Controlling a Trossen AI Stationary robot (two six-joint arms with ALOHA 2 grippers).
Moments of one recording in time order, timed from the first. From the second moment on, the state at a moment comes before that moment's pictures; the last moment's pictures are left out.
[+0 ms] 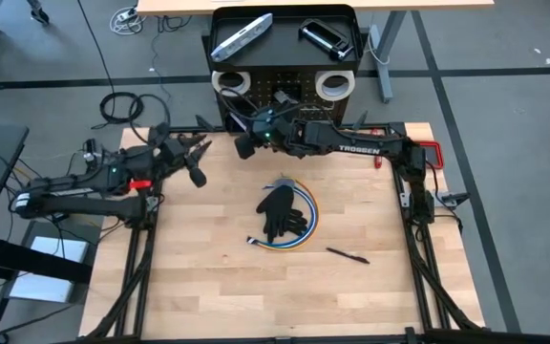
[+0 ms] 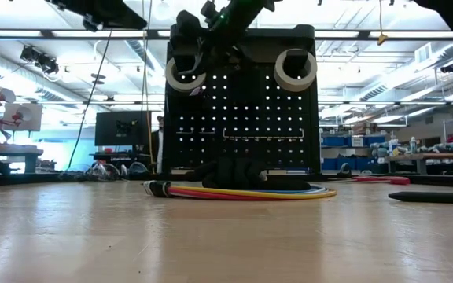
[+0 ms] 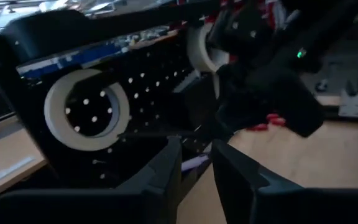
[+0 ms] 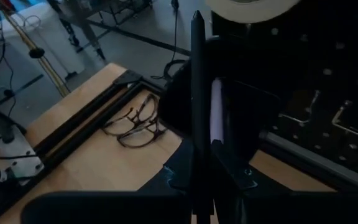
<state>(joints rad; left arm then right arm) 0.15 0.66 0.67 -0.04 -0.55 0.21 -0.22 2.01 1.93 -0.50 0.45 0.54</state>
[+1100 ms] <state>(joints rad) 0.18 0.60 0.67 0.01 -0.52 0.20 -0.32 2.08 1.93 -0.40 0.35 0.53</state>
